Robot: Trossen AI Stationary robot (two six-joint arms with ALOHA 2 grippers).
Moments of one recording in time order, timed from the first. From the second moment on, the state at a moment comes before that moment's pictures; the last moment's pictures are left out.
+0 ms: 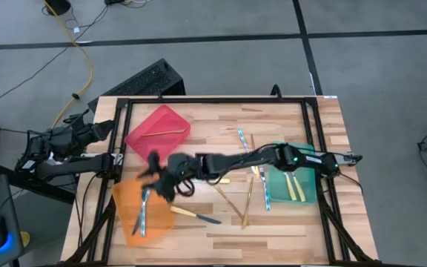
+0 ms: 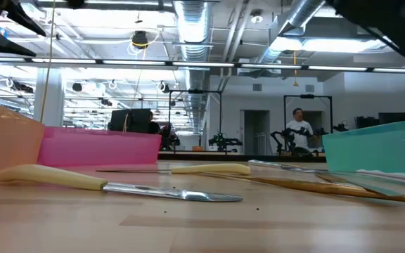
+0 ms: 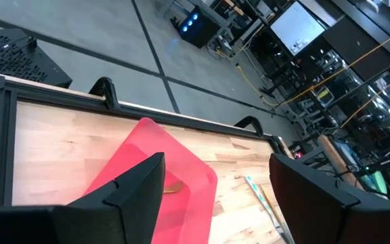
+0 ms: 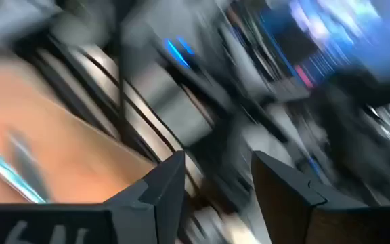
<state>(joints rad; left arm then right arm) 0.15 0.00 0.75 -1.10 -0.66 -0.99 0.14 2.45 2.36 -0.08 0.03 -0.82</state>
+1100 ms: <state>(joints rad) 0.15 0.00 0.75 -1.11 -0.64 -0.92 0.27 2.15 1.71 -1.21 0.23 0.61</state>
